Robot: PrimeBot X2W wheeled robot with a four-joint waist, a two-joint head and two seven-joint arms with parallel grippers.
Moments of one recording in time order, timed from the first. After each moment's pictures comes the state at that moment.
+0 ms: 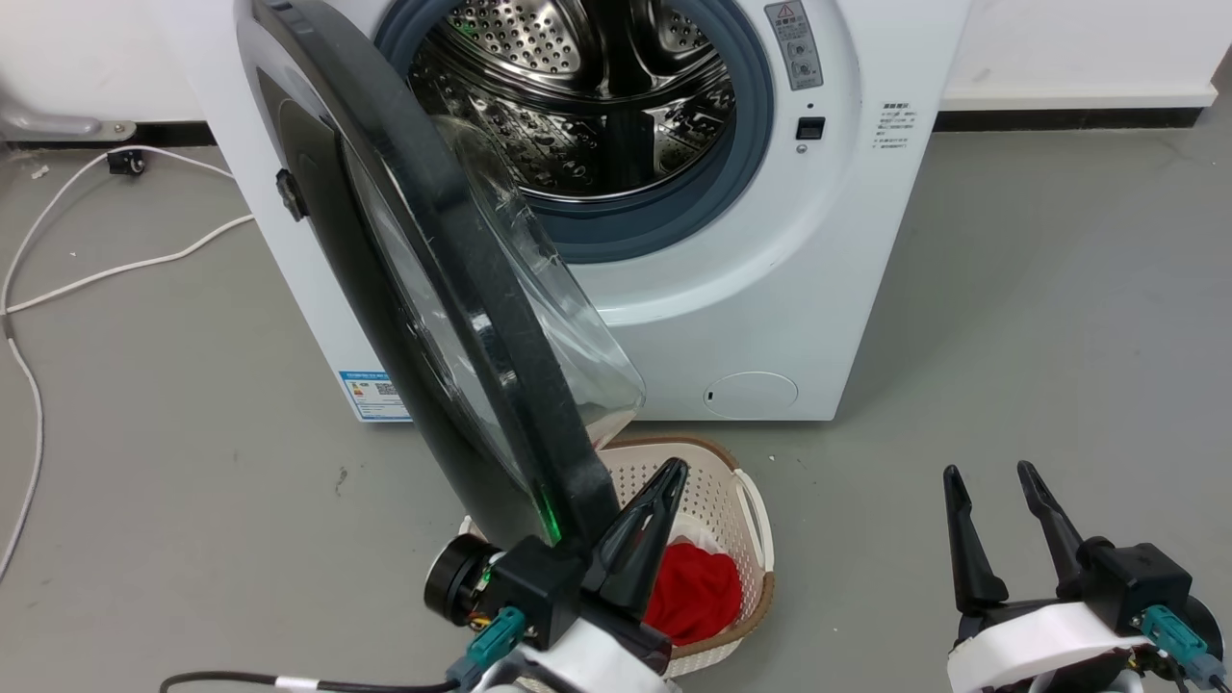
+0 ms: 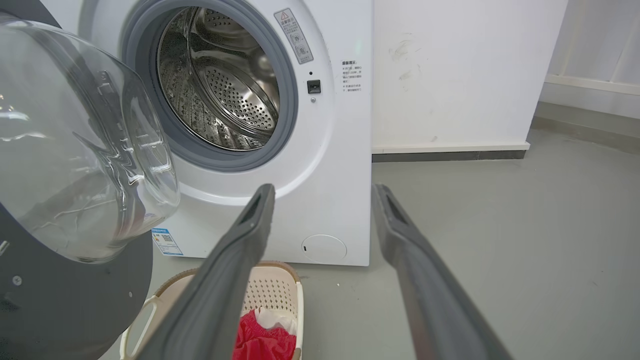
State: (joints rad) left arm -0.16 0.10 -0.56 0.11 -0.30 0.03 -0.24; right arm -0.01 -0.05 -0.01 0.20 0.12 0.13 -0.26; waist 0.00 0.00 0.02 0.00
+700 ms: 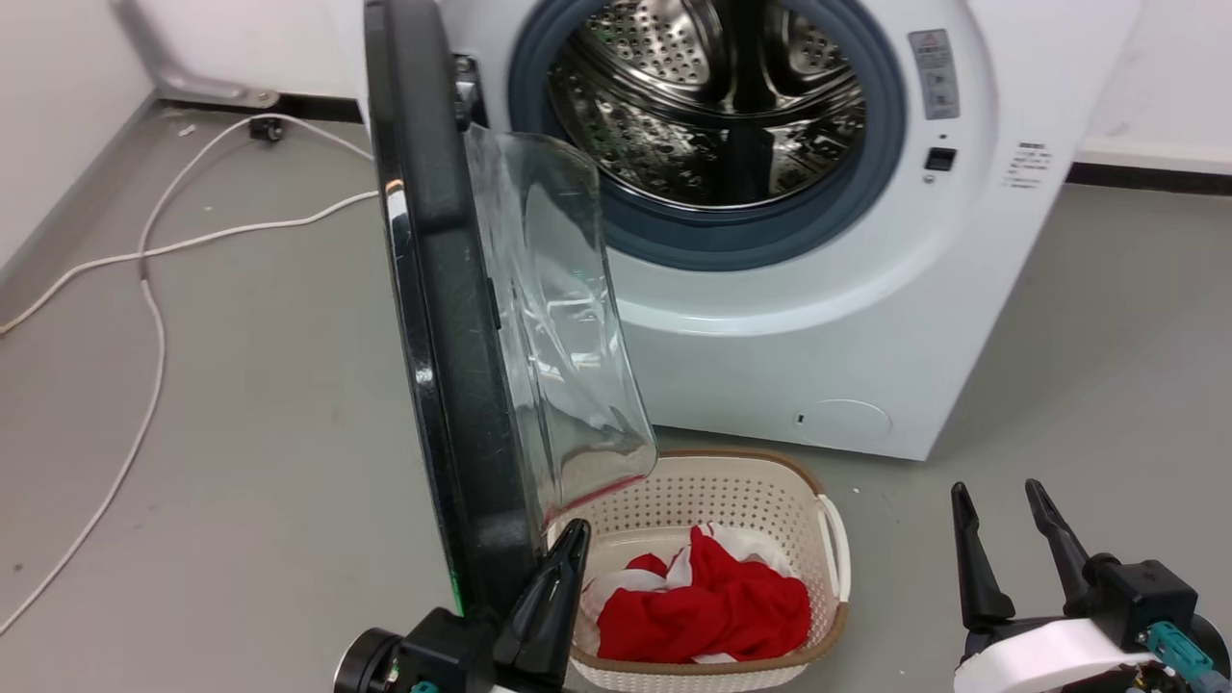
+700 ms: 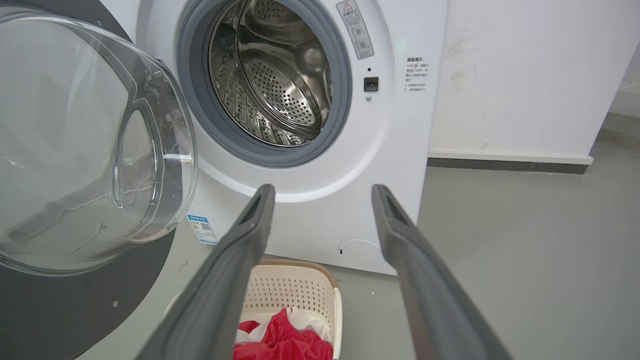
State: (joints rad) left arm 0.05 0.20 -0.51 -0.10 -0.33 0.15 -0.17; right arm 0.02 -0.05 -0.02 0.20 0.11 0.13 -0.26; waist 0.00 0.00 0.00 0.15
